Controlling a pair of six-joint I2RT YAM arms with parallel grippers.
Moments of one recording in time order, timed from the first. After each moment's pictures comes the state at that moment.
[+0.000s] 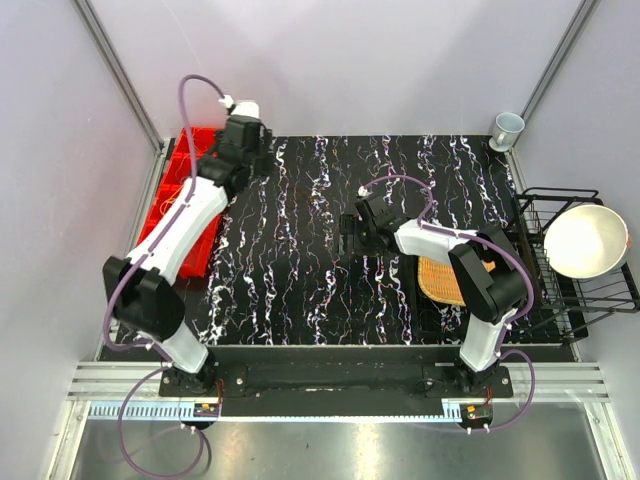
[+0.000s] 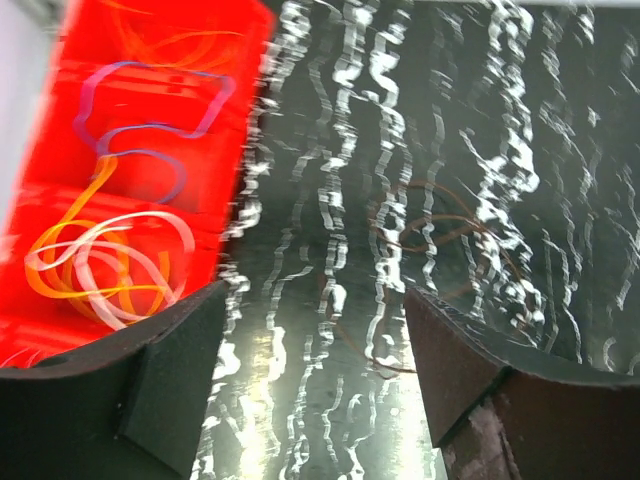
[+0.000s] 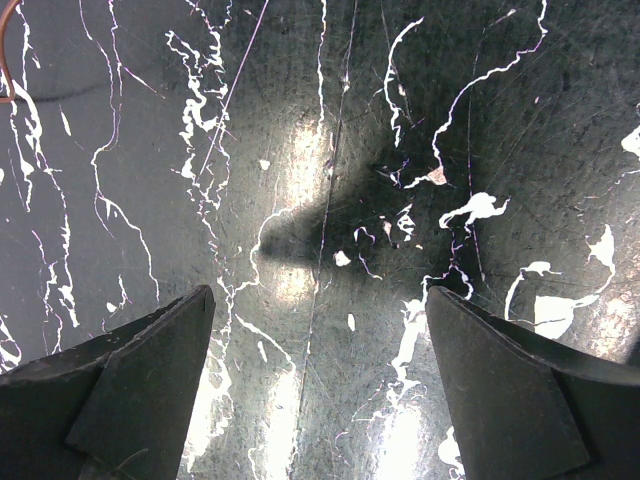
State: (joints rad) left arm -0.36 1.61 1.58 -0.58 -0.40 -0.22; right arm 0.59 1.83 1.09 -0.20 -0.02 0.54
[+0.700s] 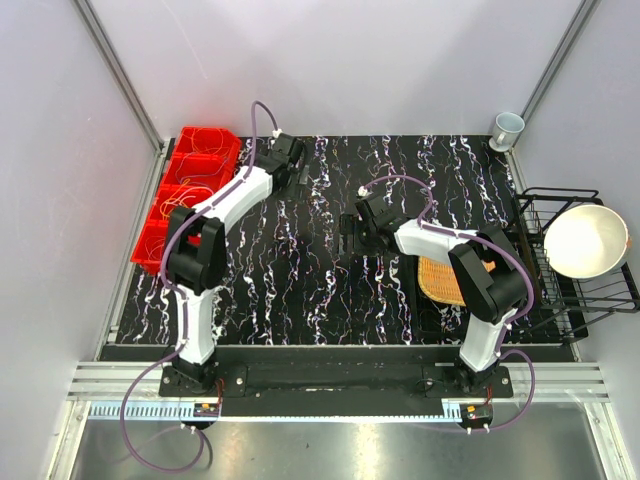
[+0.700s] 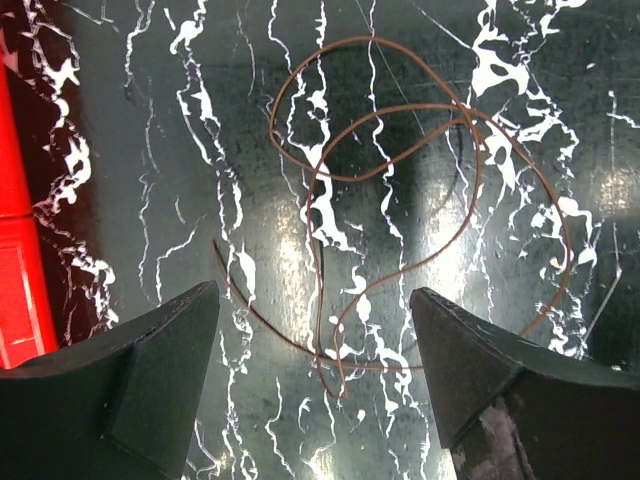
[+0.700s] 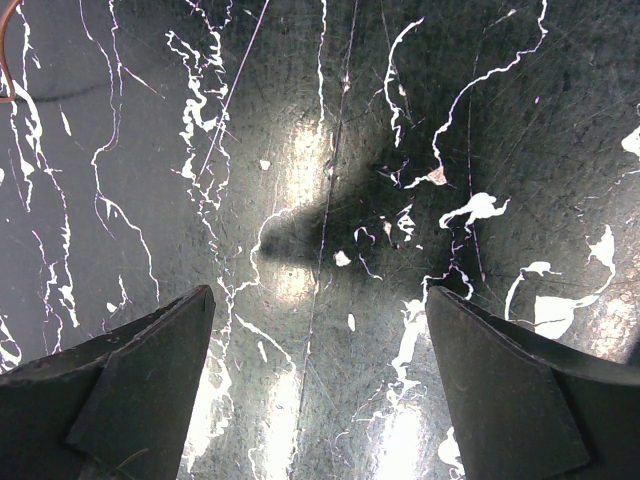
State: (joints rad) left arm -0.42 2.05 1.74 -0.69 -0.28 -0.21; right arm 0.59 1.83 1.09 -0.20 -0.02 0.54
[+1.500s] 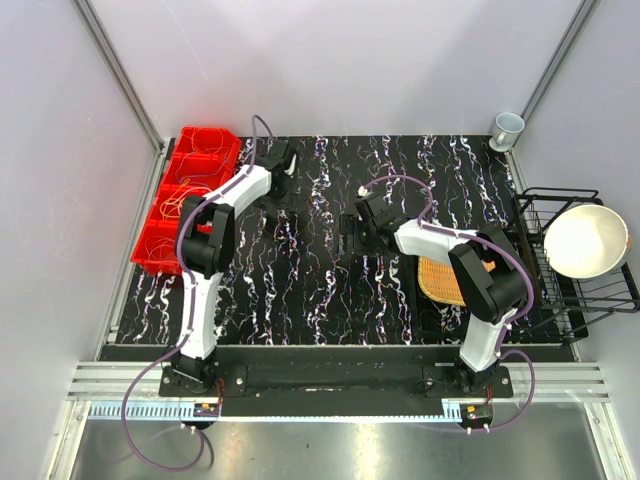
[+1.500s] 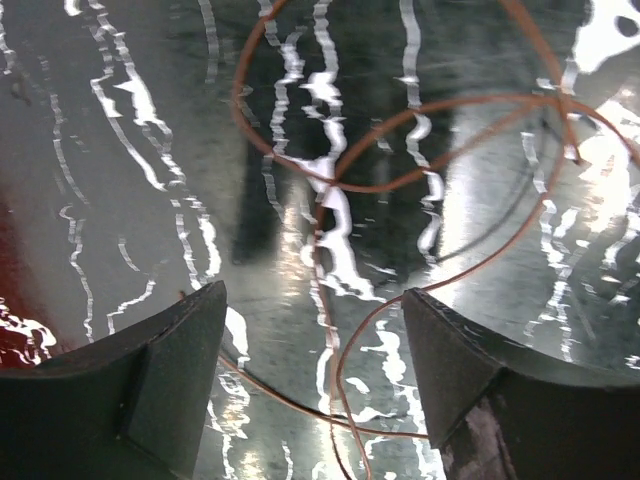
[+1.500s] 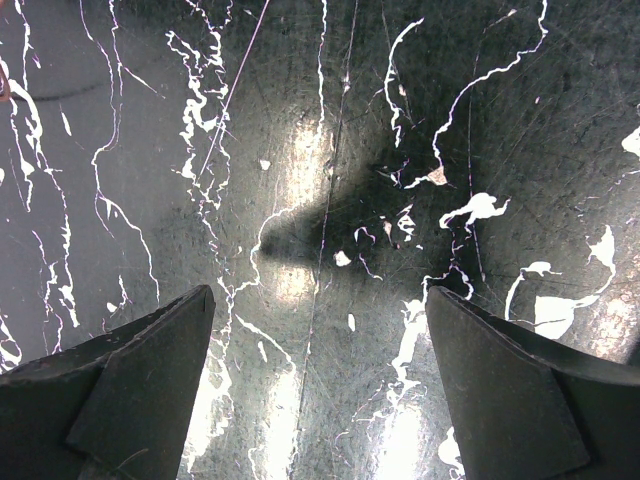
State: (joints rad) left arm -0.35 2.25 1.83 -0.73 -0.15 -0.17; right arm 0.59 1.83 1.09 -0.20 -0.02 0.54
